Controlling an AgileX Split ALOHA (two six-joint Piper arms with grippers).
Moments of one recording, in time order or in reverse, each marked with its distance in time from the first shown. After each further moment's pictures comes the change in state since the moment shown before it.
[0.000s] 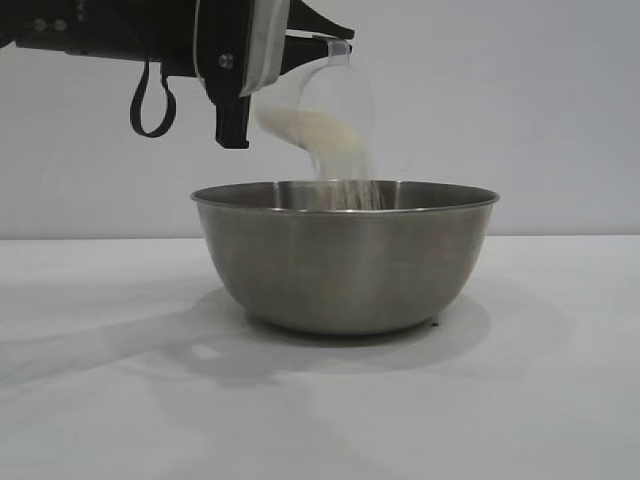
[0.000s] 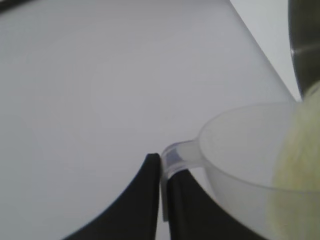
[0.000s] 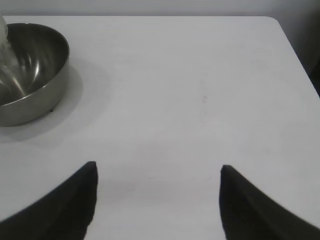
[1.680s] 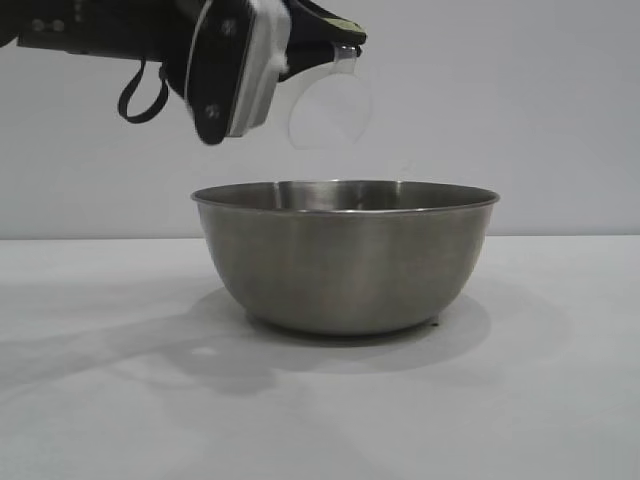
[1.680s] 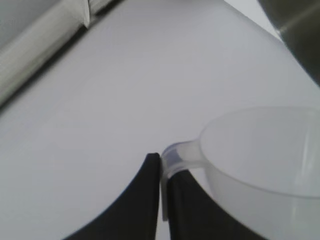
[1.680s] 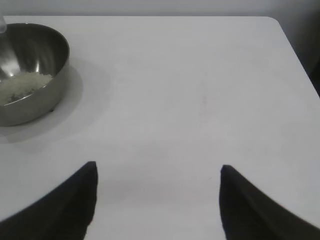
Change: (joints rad) left arm 0.000 0.000 -0.005 -0.365 -0.004 -0.613; right arm 0.000 0.000 0.000 0.000 0.000 0.000
